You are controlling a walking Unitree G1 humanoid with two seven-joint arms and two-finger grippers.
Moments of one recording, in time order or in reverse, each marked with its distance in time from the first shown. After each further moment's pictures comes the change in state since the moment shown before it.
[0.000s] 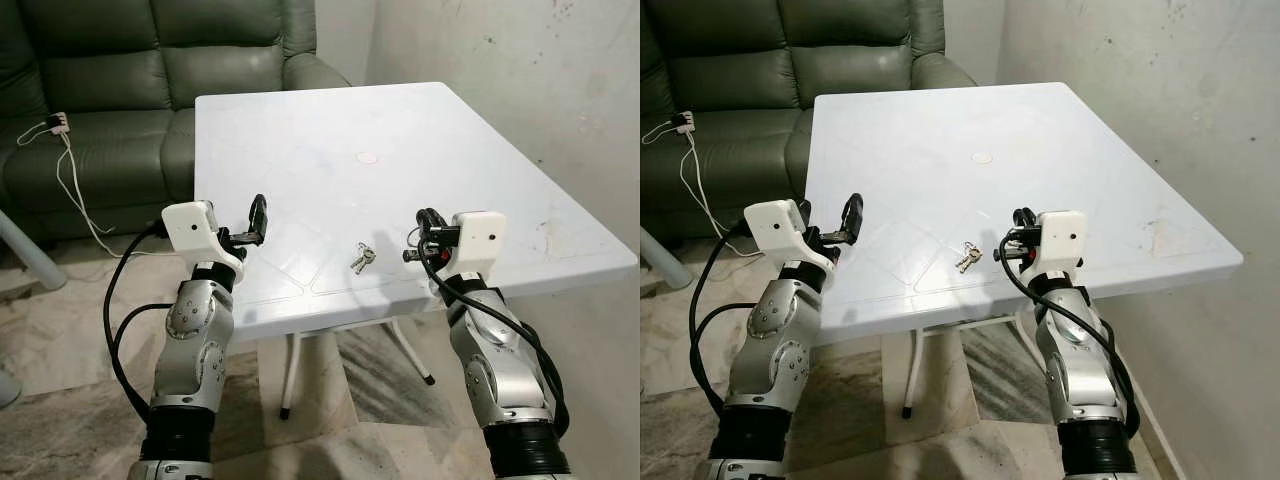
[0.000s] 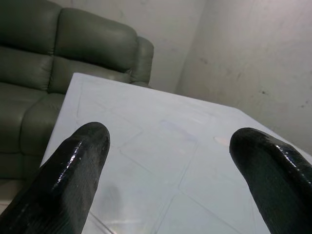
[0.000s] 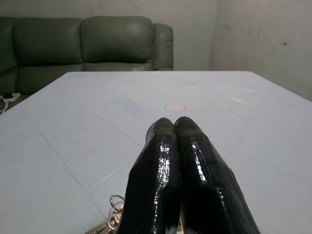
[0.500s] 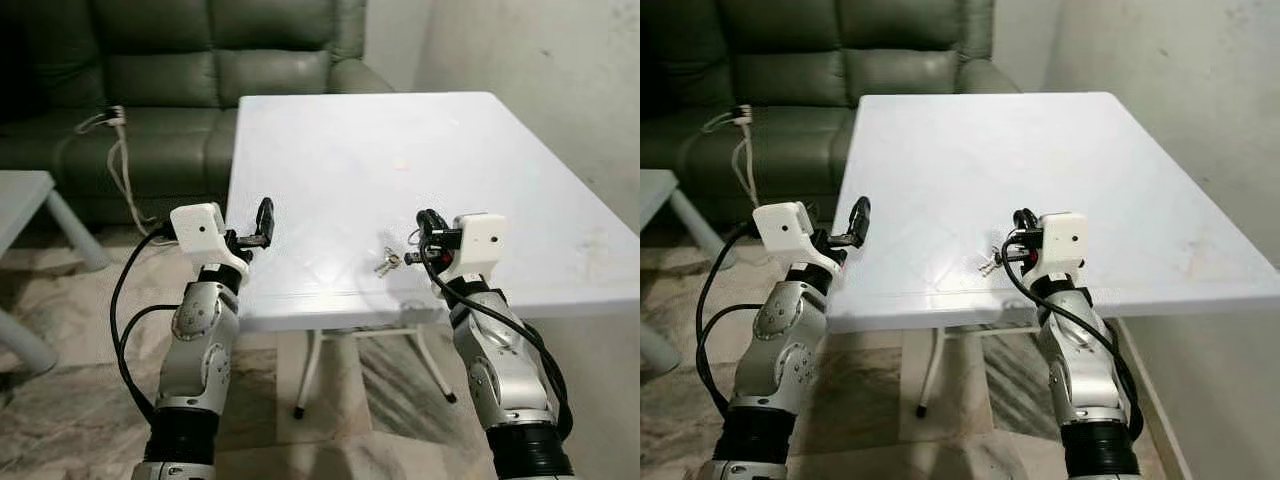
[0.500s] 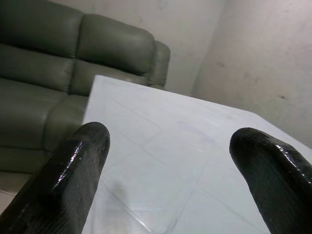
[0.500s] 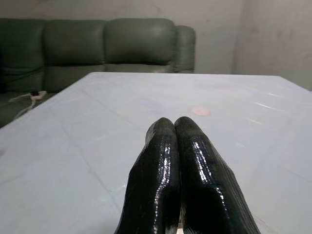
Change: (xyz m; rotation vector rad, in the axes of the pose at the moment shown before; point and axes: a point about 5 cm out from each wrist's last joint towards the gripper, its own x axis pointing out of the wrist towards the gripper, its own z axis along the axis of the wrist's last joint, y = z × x) left arm -0.001 -0.005 -0.003 -0.010 0.010 -0.015; right arm -0.002 -0.006 -0.001 -0.008 -0.006 -0.001
